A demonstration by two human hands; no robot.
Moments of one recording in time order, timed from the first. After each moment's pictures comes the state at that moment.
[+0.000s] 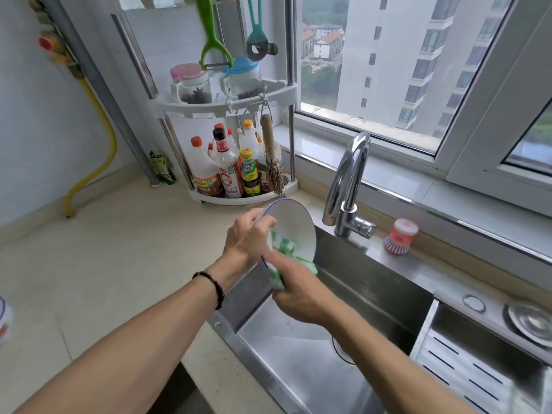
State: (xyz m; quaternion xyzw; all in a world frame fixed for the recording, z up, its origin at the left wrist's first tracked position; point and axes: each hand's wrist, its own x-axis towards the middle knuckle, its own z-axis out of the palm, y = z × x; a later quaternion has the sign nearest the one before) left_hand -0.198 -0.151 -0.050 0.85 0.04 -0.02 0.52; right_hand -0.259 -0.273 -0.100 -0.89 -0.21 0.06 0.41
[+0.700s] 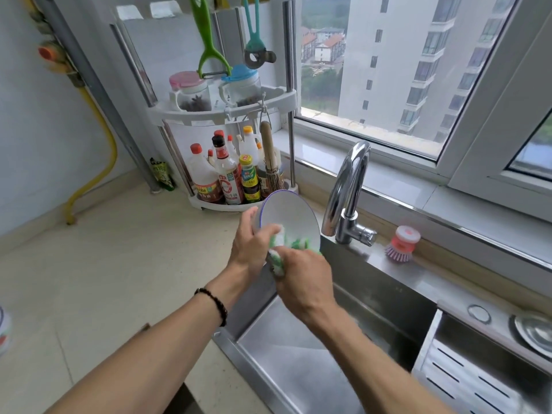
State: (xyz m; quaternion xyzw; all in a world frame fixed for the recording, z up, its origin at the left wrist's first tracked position) left_hand -0.194 -0.157 -0.058 0.77 0.07 -0.05 0.63; right_hand -0.243 -0.263 -0.084 -0.95 -0.04 -0.15 0.26
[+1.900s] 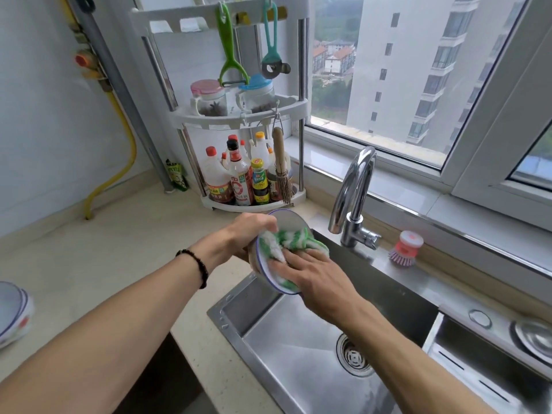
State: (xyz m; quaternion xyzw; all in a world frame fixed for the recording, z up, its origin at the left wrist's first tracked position) left_hand -0.192 -0.123 -0.006 0.84 0.04 -0.25 0.48; right_hand -0.250 -0.300 -0.104 -0.94 -0.30 -0.10 0.09
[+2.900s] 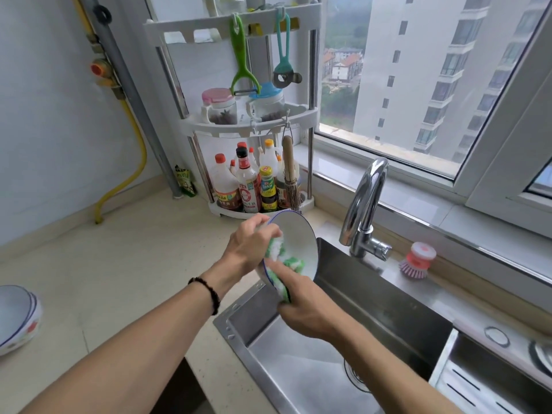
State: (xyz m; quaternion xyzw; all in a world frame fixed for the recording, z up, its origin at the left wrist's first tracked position) left_hand -0.195 -0.122 -0.025 0.85 0.04 -0.06 0.53; right_hand -0.258 -0.263 -0.083 -0.87 -0.26 0.07 0.40
